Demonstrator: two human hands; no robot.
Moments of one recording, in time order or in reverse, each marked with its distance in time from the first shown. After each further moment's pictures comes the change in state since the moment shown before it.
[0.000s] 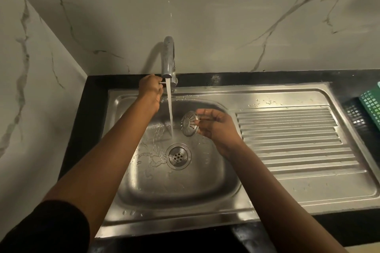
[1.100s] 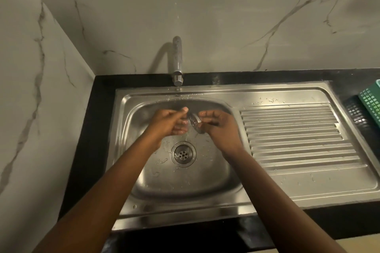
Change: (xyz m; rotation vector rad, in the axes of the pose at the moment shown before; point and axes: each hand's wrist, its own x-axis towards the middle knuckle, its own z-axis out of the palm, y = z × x) left_hand -0.085 -0.059 -0.061 0.411 -0.395 -0.004; right_hand -0.032 0.001 0.025 -0.337 0.113 -0.247
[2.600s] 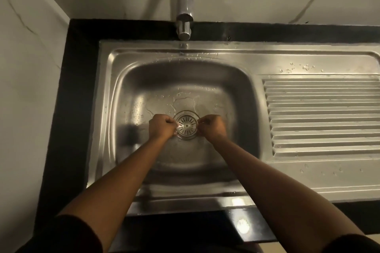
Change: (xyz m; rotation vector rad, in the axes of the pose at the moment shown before) left_hand 0.080 -0.196 -0.005 0.337 0.332 -0.236; right_hand 0.037 0.191 0.045 -0.454 -0.056 0.510
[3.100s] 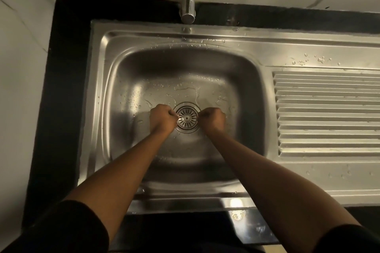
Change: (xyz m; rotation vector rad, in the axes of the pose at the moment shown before) left_hand 0.013 -0.003 0.015 0.158 0.055 0.051; right_hand 0.022 0.008 0.019 -0.117 0.103 0.044
